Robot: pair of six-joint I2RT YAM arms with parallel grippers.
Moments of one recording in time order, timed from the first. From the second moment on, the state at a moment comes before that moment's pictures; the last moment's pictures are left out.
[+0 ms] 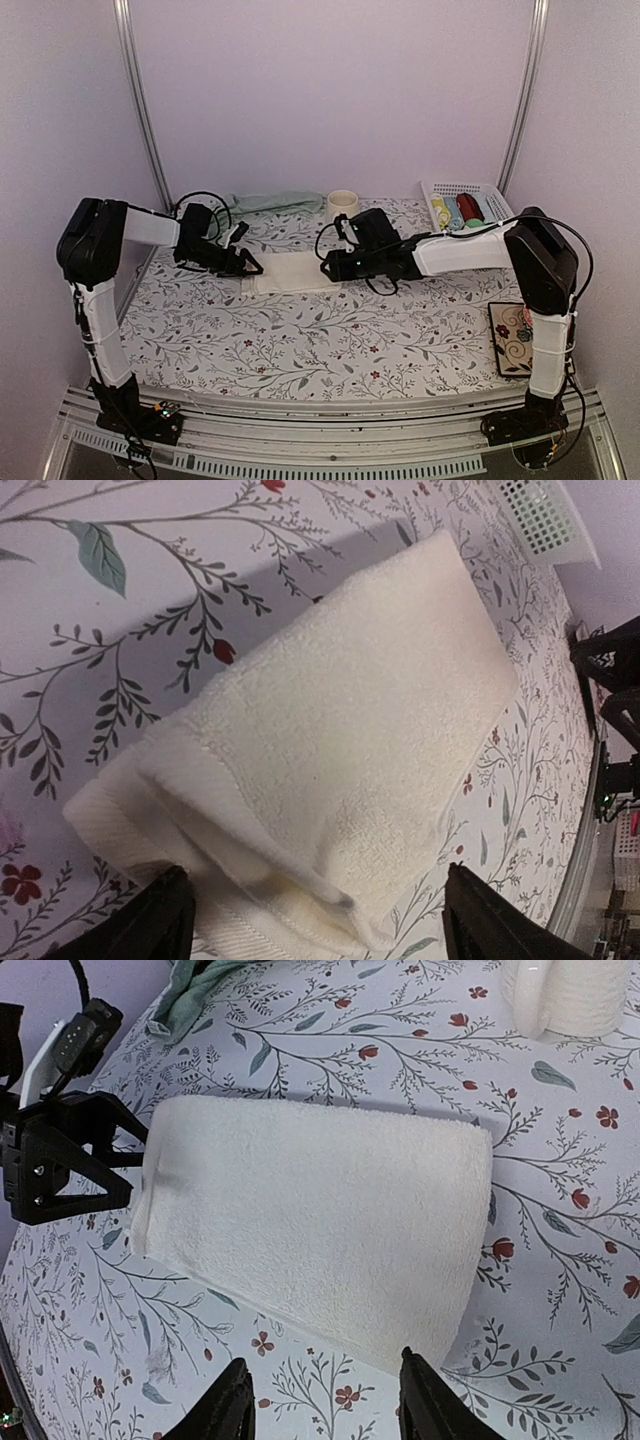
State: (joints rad) left arm -0.19 2.03 1.23 -0.27 0.72 0.02; right arm 0.80 2.04 1.37 0.01 -0.03 0.45
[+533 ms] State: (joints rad) left arm -0.20 2.05 1.23 -0.24 0.71 -0.01; right arm 0.80 2.03 1.33 0.05 -0.04 0.45
